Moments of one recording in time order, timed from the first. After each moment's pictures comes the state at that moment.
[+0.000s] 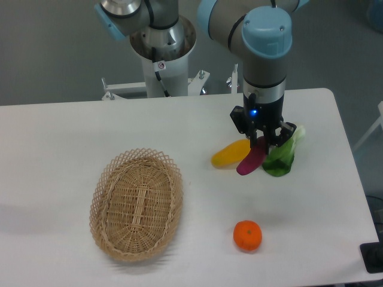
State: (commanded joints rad) arm 2.58 -1.77 -1.59 -1.12 1.57 1.15
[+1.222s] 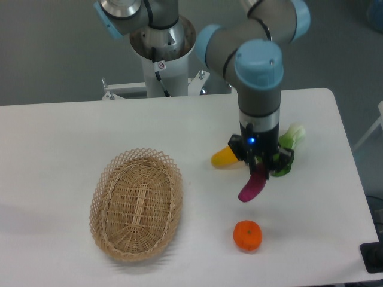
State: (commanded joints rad) arm 2.54 -1.94 -1.61 -0.87 1.59 1.07
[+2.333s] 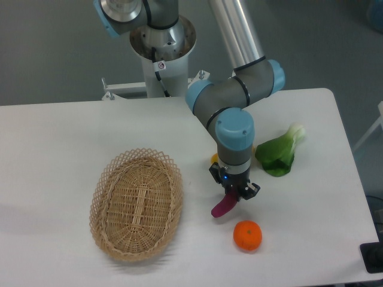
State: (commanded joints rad) arm 2.48 -2.06 -1.76 -0.77 1.62 1.15
